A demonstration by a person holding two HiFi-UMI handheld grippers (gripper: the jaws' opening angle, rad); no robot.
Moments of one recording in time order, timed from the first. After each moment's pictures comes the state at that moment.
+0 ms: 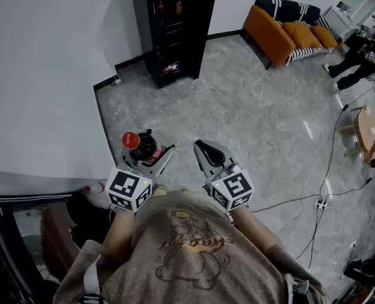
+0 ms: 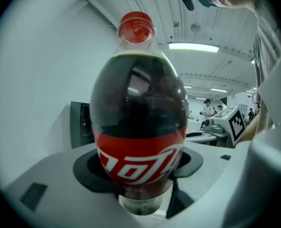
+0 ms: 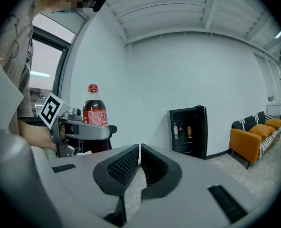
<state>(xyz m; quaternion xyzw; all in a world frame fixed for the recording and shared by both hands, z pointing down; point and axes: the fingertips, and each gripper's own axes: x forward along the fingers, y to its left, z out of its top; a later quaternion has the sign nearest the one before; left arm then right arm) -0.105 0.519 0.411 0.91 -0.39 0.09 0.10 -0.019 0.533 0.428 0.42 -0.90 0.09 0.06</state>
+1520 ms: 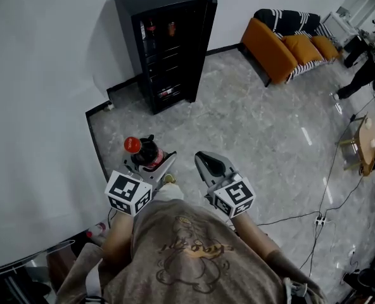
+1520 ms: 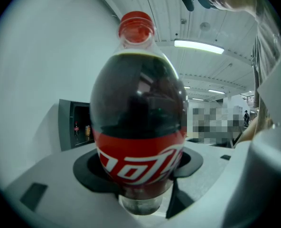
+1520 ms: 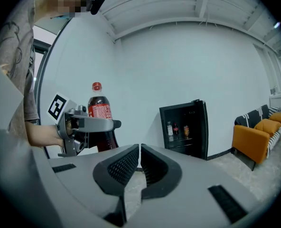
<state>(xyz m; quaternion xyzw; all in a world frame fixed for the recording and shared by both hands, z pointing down) -0.079 0.308 0.412 0.92 -0.36 0.09 0.11 0.004 0.337 0.445 0.42 -0.90 0.12 0.06</state>
